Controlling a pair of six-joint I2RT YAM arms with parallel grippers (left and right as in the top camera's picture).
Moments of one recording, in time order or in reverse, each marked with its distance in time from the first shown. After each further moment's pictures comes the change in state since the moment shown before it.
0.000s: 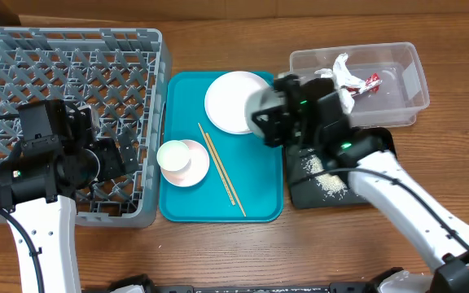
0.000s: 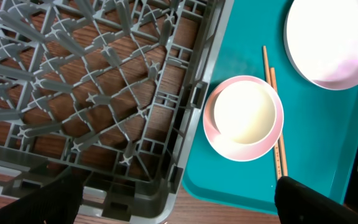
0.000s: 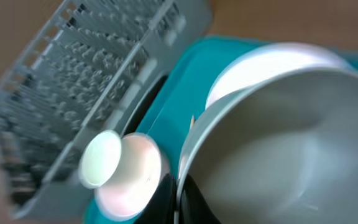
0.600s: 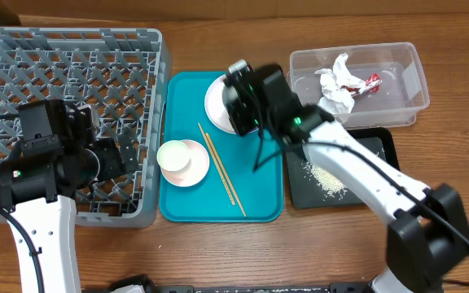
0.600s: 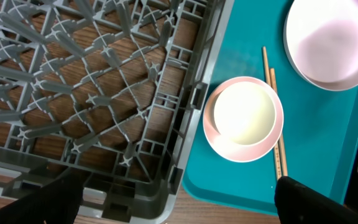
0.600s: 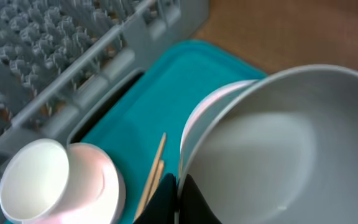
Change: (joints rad) left arm 0.000 0.001 0.000 0.003 0.000 0.000; right arm 0.097 0.290 0.354 -0.206 0.167 -0.235
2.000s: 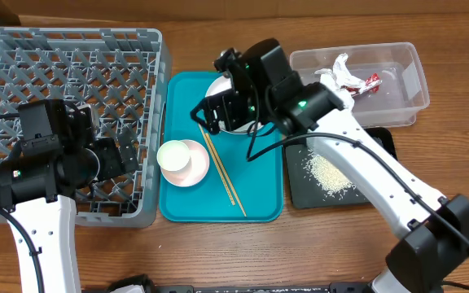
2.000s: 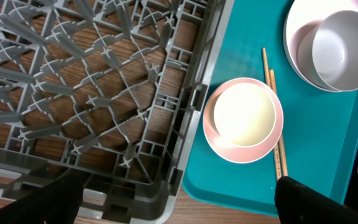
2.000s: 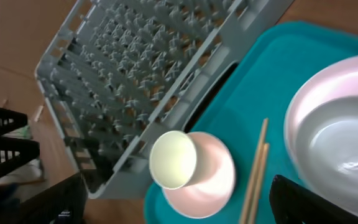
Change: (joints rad) left arm 0.000 0.000 0.000 0.004 0.000 0.000; right arm 0.022 -0.009 0.199 -0.249 -0.310 0.266
